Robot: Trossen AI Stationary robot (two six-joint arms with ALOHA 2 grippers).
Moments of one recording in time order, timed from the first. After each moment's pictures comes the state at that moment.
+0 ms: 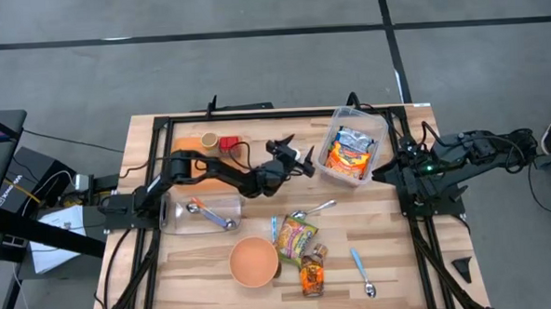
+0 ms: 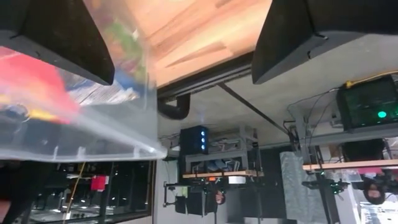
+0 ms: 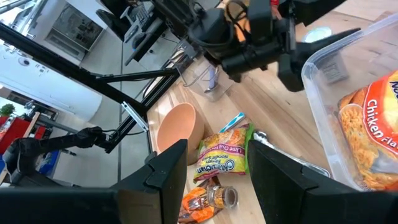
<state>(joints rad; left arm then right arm) 0.09 2.28 1.20 1.14 -0.85 0.02 0.27 0.49 0.84 -0.77 0.23 0.91</state>
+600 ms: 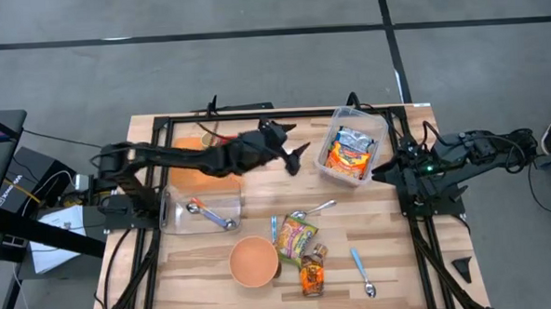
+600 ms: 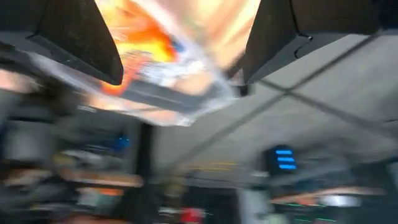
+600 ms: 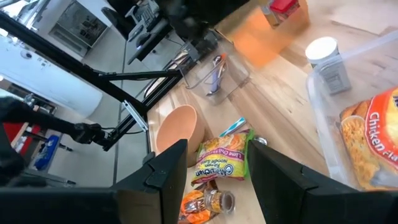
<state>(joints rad) 0.10 1.69 1.20 0.35 -0.44 -0.02 0.27 0.49 0.84 -0.75 0.23 0.85</state>
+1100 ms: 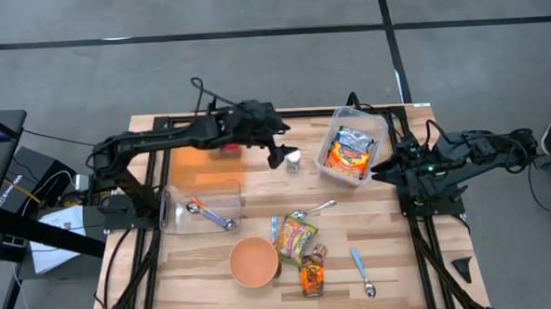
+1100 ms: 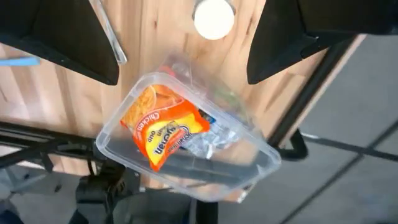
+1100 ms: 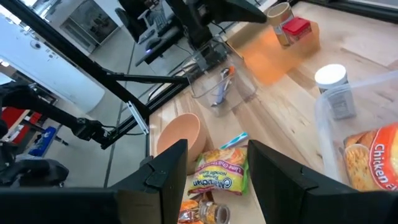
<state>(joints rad) 0.26 1.64 1.41 -0.26 0.03 0.00 0.27 0.49 0.84 -0.69 0.24 0.73</state>
